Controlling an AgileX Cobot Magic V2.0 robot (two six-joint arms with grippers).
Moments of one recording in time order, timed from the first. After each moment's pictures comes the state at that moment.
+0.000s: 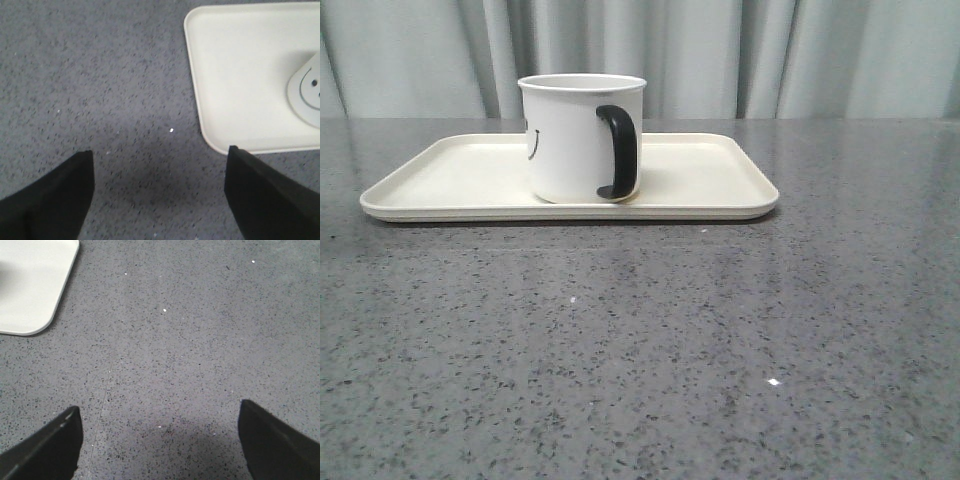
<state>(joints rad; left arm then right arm) -0.23 1.04 -1.10 0.10 0.95 -0.29 0.12 0.58 -0.88 0.00 1.00 0.00</state>
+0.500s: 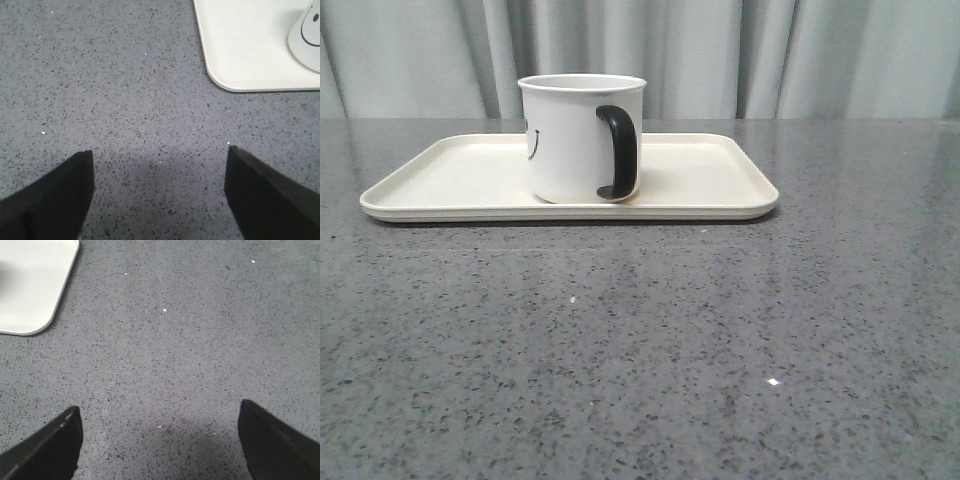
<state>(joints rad) -0.22 0.64 -0.72 0.07 0.89 -0.29 0.12 0.58 -0.88 0.00 1.00 0.00</state>
